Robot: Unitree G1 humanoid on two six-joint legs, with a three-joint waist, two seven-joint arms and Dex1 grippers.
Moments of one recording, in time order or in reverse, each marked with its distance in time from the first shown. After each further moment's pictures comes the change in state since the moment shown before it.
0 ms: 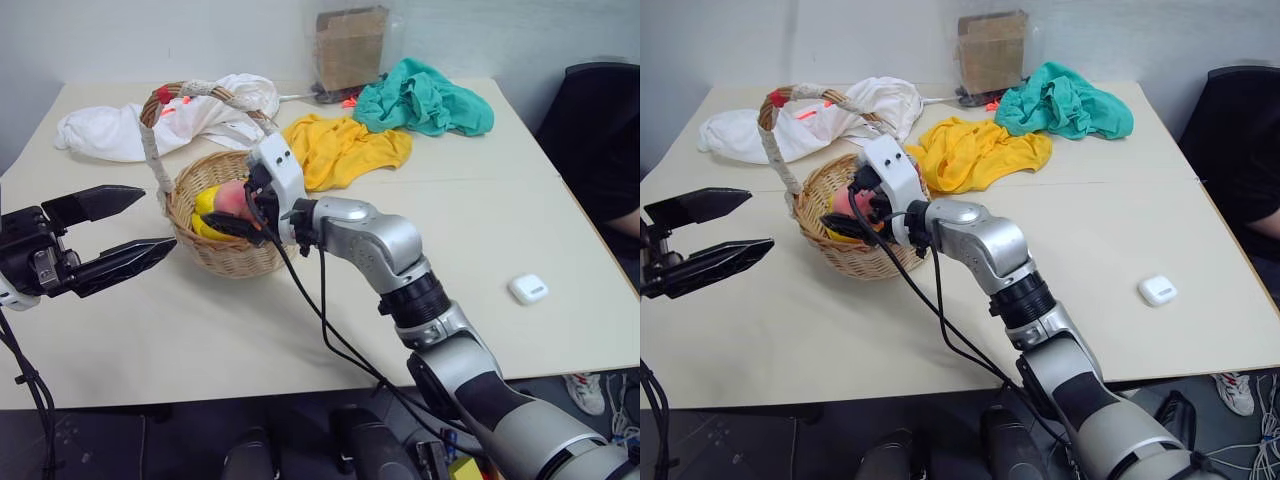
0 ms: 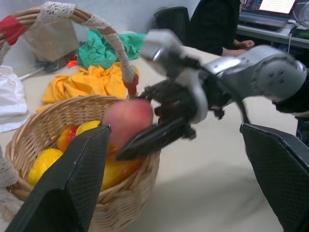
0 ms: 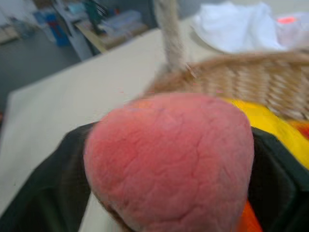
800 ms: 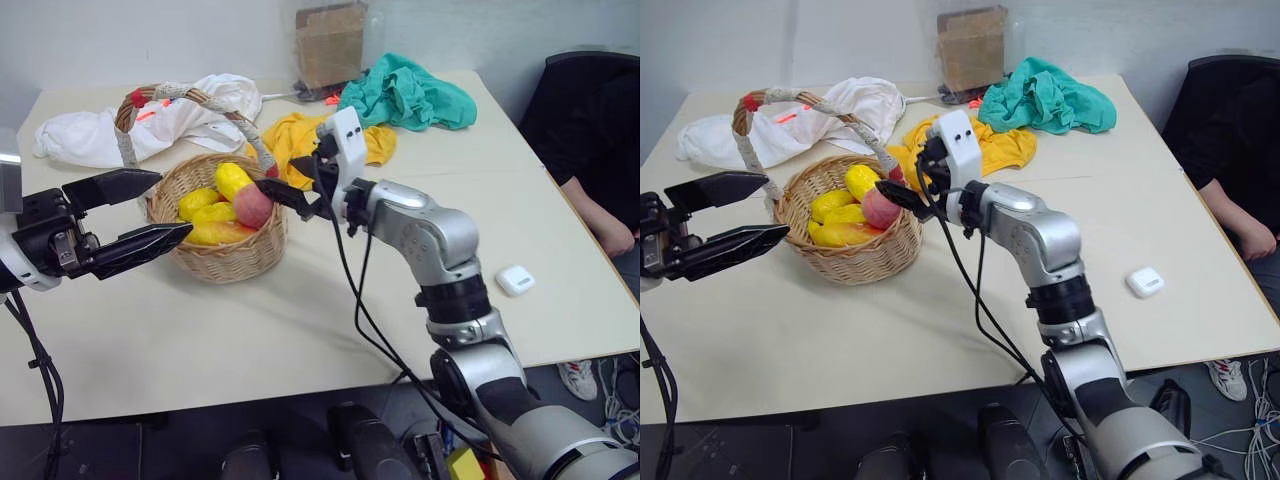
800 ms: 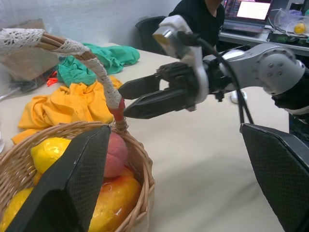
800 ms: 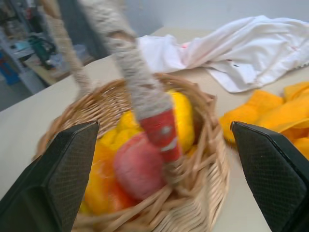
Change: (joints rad) left arm -0.080 0.020 -0.128 0.047 -0.009 -0.088 0.023; right arm 0.007 -0.079 -0.190 -0.092 0.018 0.021 -0.037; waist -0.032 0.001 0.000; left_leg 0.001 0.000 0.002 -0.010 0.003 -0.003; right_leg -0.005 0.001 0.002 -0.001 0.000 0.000
